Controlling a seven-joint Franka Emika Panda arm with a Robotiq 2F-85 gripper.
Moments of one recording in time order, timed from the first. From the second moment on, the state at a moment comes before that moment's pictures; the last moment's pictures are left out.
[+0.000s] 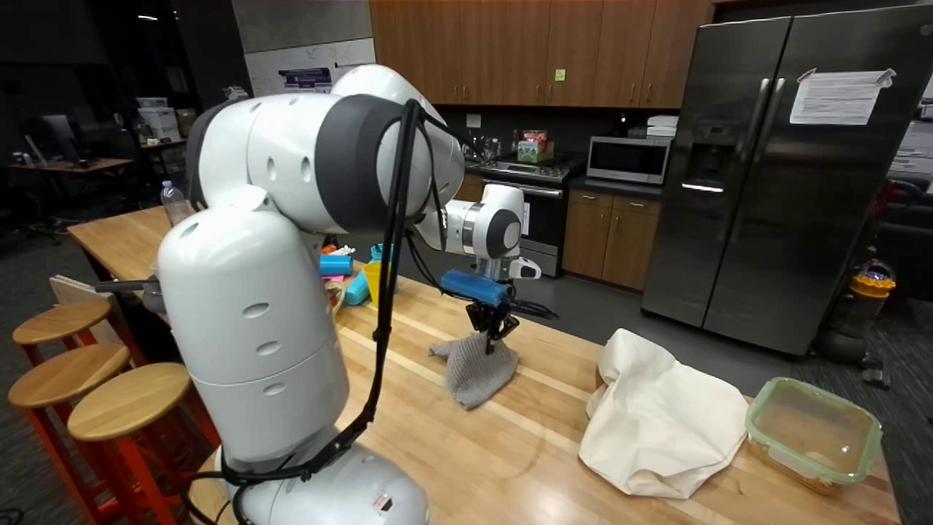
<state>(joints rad) 0.05 -0.03 0.06 -2.27 0.02 2.05 0.26</state>
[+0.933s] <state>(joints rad) -0.01 0.09 -0.04 -2.23 -0.04 2.15 0.24</state>
